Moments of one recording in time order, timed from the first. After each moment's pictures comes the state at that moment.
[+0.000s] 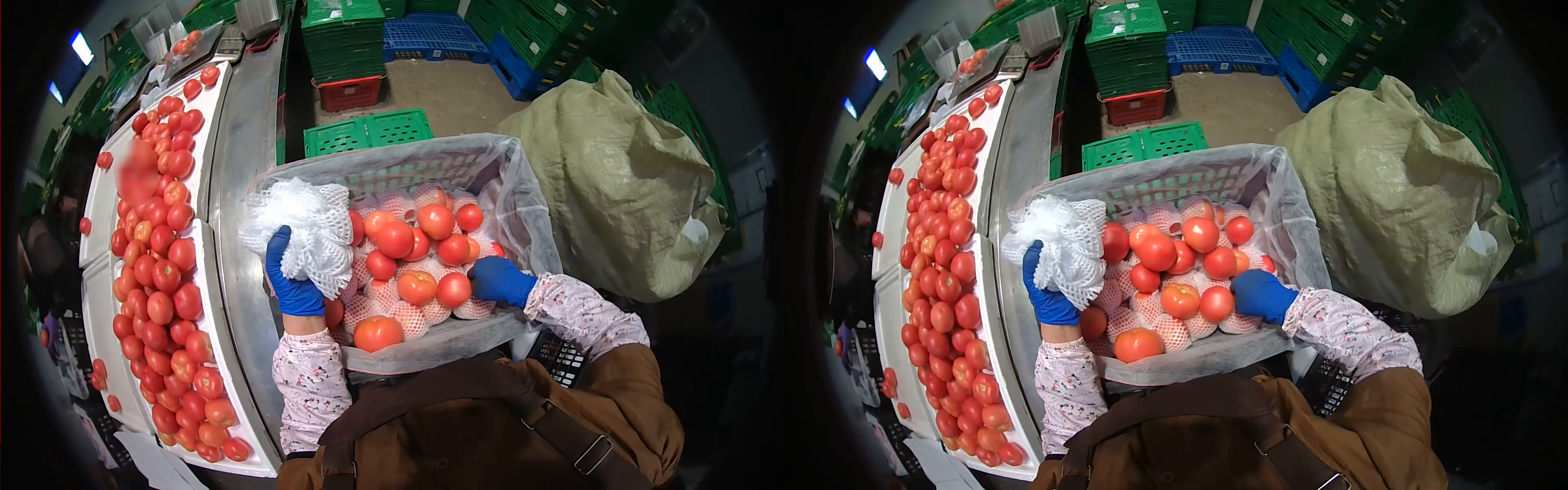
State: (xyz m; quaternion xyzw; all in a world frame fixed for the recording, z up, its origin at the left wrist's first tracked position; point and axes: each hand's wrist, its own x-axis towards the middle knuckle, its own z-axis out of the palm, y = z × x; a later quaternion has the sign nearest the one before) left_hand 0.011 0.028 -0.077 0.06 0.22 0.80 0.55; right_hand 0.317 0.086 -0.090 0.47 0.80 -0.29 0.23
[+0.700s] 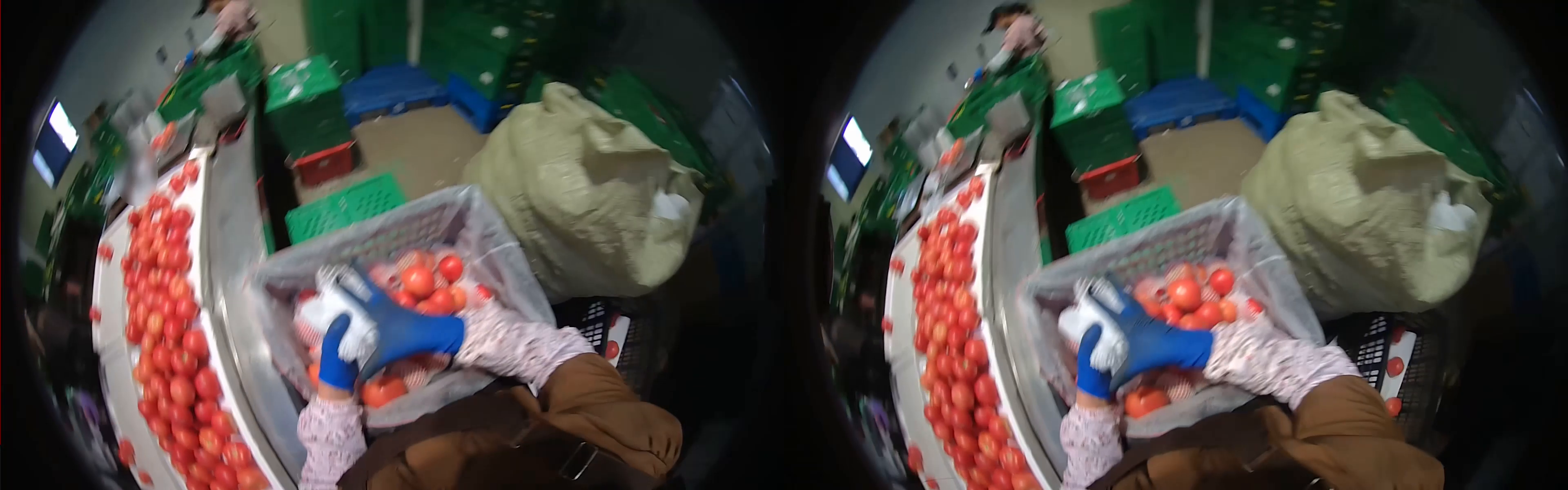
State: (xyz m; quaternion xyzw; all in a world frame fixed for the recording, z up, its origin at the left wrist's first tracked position) left_hand 0.055 0.015 -0.088 -0.01 0.26 0.60 0.76; right_hand 0.183 0.084 -0.033 0.19 0.84 -0.36 -0.35
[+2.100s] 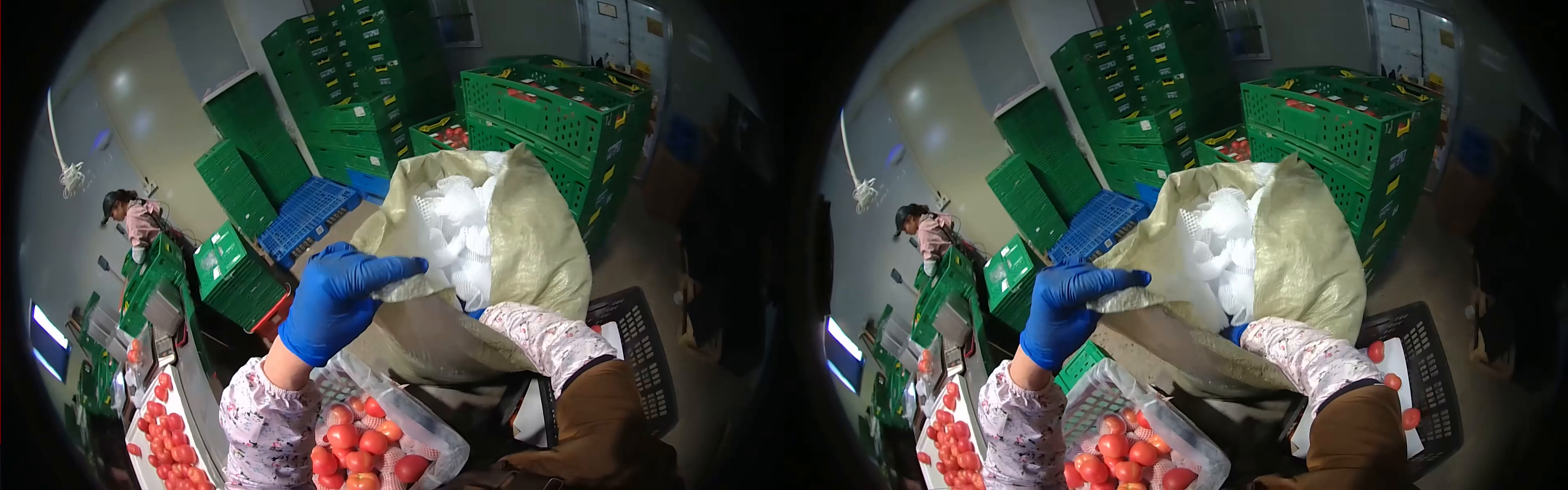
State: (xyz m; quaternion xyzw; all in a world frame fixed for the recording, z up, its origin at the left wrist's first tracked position) left_hand 0.376 0.230 0.187 0.92 0.08 0.36 0.16; right_hand 0.573 0.217 -0.006 0.51 0.81 -0.29 -0.03
